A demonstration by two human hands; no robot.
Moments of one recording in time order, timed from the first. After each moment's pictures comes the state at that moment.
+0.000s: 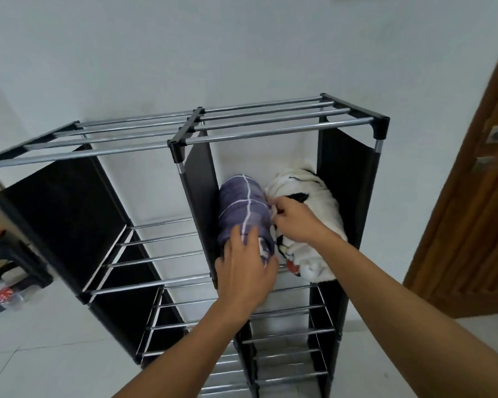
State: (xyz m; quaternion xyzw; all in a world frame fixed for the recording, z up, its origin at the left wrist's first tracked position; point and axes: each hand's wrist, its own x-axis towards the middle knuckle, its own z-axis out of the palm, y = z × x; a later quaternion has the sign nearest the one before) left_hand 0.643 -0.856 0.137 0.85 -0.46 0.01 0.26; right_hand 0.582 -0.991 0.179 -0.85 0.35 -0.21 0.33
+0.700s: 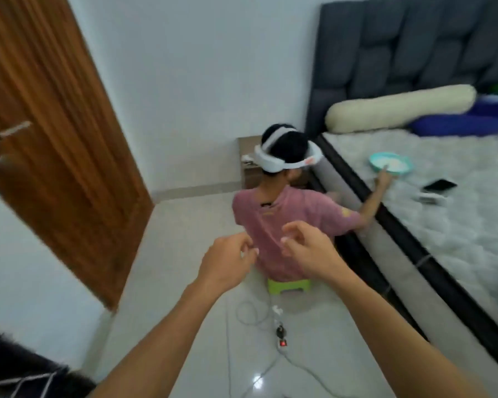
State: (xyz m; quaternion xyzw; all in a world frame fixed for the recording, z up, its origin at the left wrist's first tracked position) left_hand 0.288 -0.726 0.096 0.21 -0.94 -0.25 0.10; right_hand 0.194 -0.569 0.105 -0.27 0.84 -0.46 0.12
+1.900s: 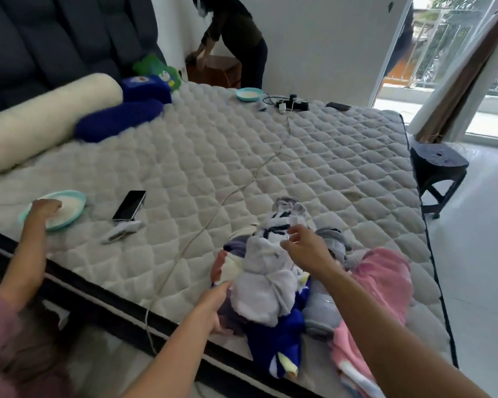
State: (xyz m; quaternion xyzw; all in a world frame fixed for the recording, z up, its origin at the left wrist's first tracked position) left_hand -0.179 -0.141 -0.058 0.25 -0.65 -0.53 -0.49; right_hand -0.119 0.055 0.031 0.29 0.85 -0.43 0.00
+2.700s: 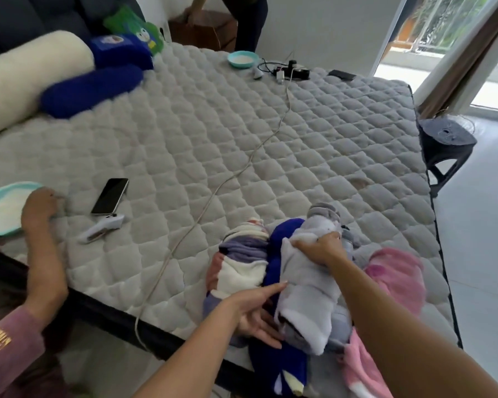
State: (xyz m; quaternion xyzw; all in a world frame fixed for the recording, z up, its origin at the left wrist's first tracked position) left_hand -0.204 -0.070 -0.065 0.15 -0.51 -0.43 -0.73; right_hand -0.173 0.122 -0.037 0.50 0.77 -0.37 0.11
